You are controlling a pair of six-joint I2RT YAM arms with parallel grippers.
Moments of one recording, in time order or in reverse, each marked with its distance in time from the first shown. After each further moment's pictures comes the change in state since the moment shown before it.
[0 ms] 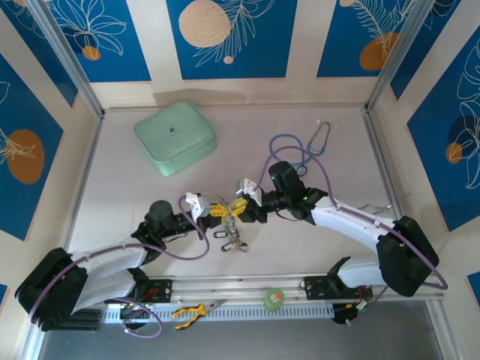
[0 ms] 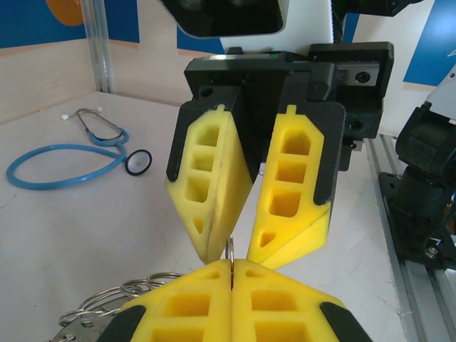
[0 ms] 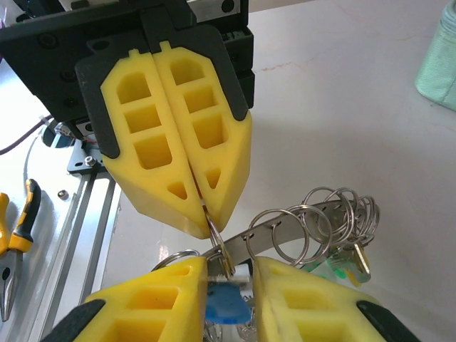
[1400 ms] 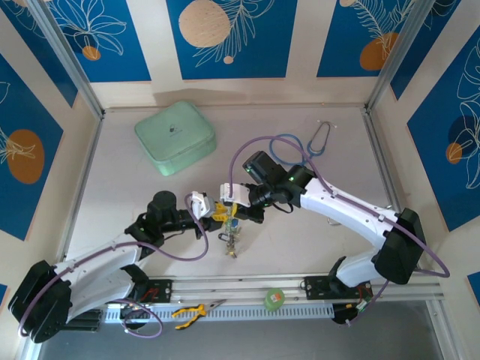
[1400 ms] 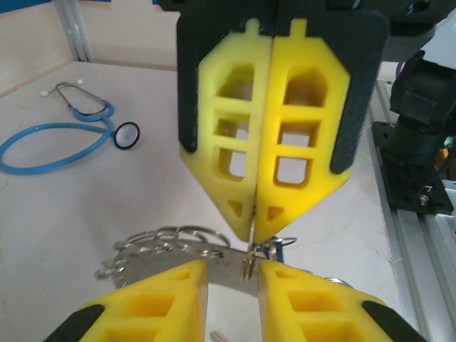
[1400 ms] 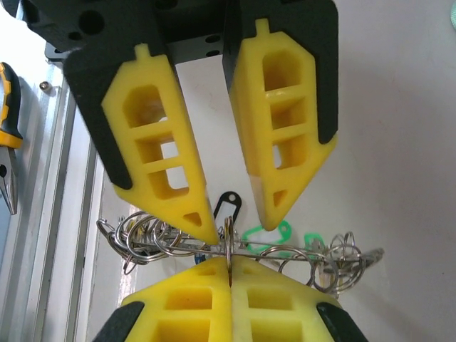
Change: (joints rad) left arm 0.002 -0.101 0.142 -0.431 0.043 0.185; right arm 0.172 0.106 0.473 -0.738 0.359 -0.275
